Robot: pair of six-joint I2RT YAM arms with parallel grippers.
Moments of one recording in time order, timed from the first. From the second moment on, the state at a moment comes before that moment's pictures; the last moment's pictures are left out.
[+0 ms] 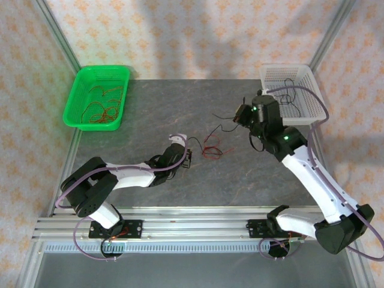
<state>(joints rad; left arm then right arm) -0.76 1.57 0.64 0.32 -0.31 -0.46 0.48 1.14 1.25 -0.60 0.20 0.73</state>
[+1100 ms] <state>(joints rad) -0.76 1.53 0.56 0.34 -0.26 -0.55 -0.10 1.59 1.63 -0.39 0.43 0.40</state>
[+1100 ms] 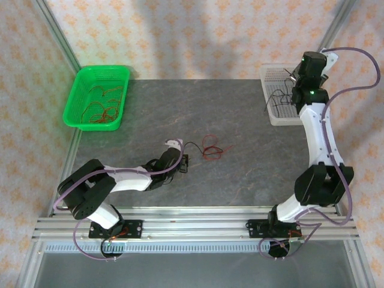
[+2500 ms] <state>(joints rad) -0.79 1.14 0.56 0.08 -0.34 -0.57 -0.20 1.82 2.06 -0.34 0.38 0.45</state>
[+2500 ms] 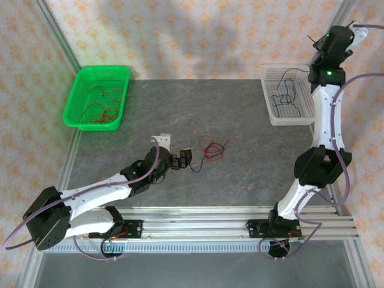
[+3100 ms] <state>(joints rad) -0.79 1.14 0.56 0.08 -0.34 -0.58 -0.20 2.08 1.95 -0.39 0.36 0.45</state>
